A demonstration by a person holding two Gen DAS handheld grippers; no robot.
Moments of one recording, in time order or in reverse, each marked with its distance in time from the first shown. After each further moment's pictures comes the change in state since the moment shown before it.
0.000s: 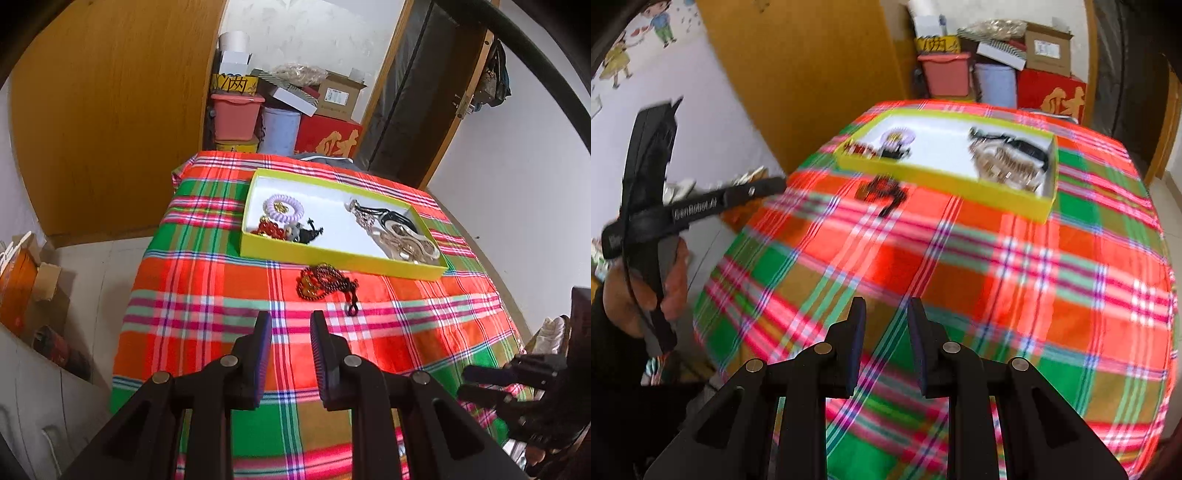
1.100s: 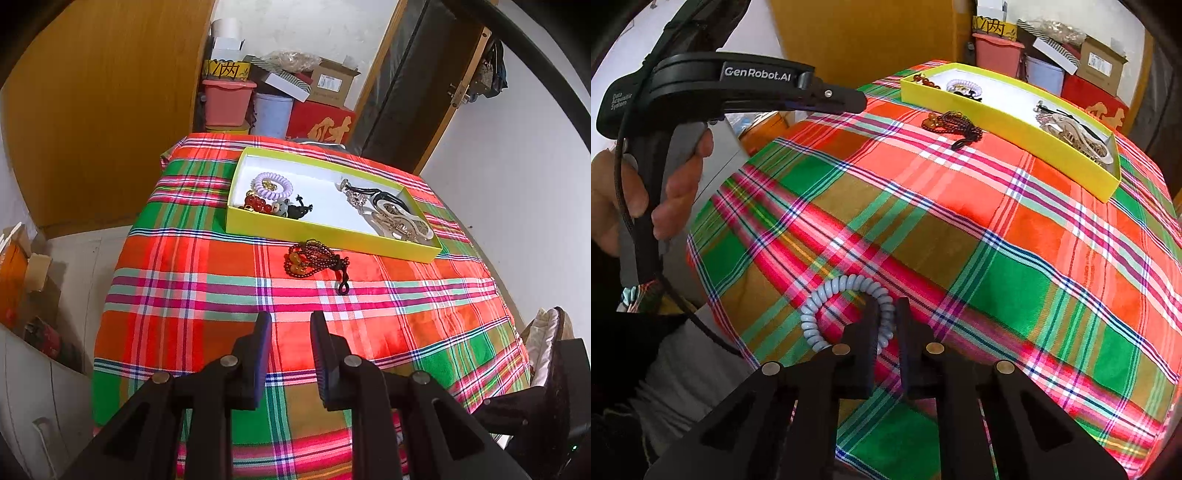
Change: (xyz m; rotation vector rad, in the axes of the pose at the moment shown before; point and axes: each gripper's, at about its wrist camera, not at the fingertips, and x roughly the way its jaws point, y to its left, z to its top) left arm 0.011 -0.005 -0.010 0.001 0.050 -0.031; right arm 0.030 0.053 -0.040 -0.193 0.118 -0.021
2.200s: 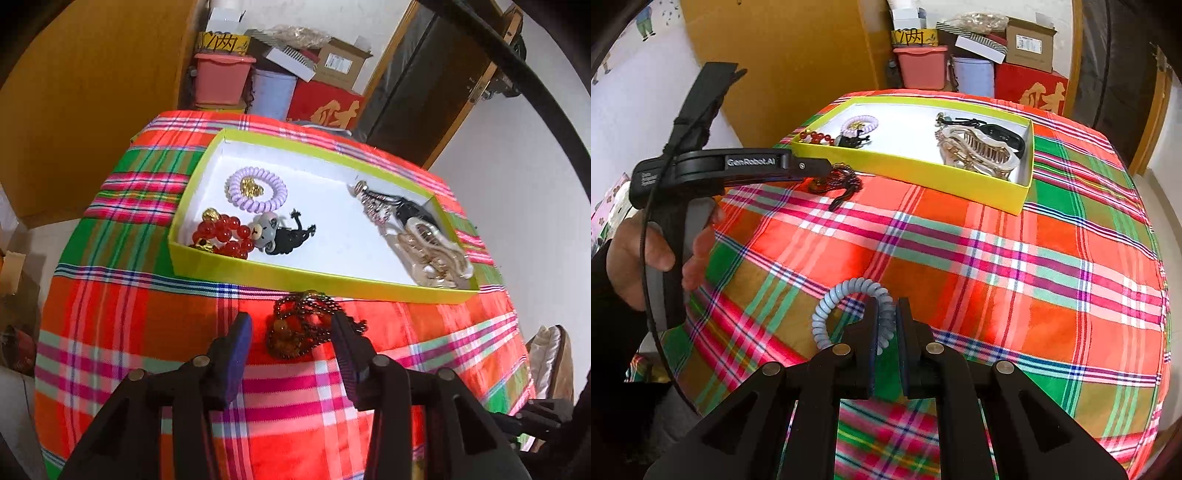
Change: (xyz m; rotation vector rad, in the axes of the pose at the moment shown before) left arm 0.098 -0.004 0.052 -0.045 0.084 -0.011; right arm -0.014 -0.086 0.028 0.222 -0.096 -0.084
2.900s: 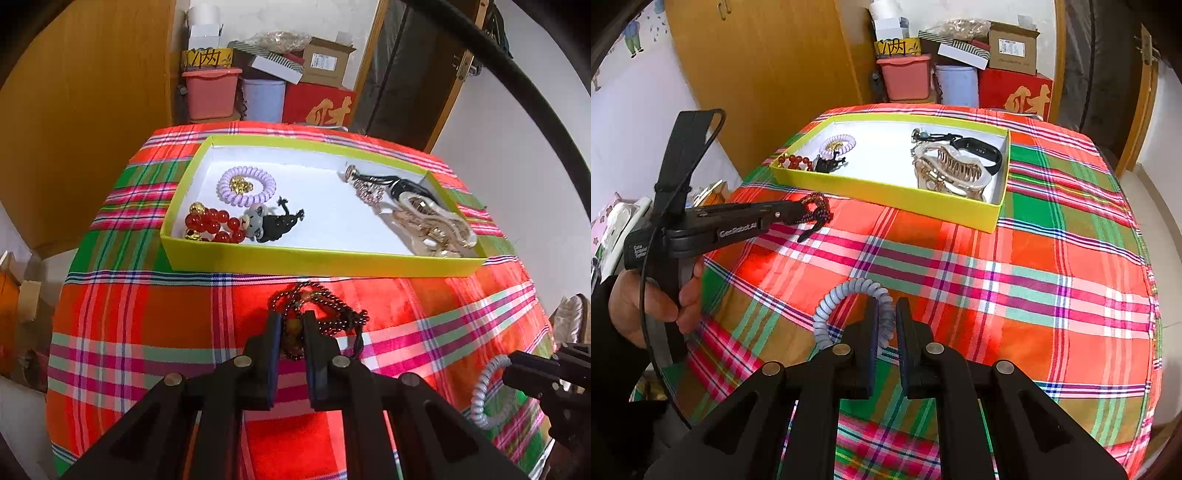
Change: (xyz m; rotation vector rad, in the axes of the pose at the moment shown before) left arm -0.011 -0.020 -0.021 0.114 -0.041 0.062; right arm -0.006 -0.018 0.014 0.042 -0.042 -0.026
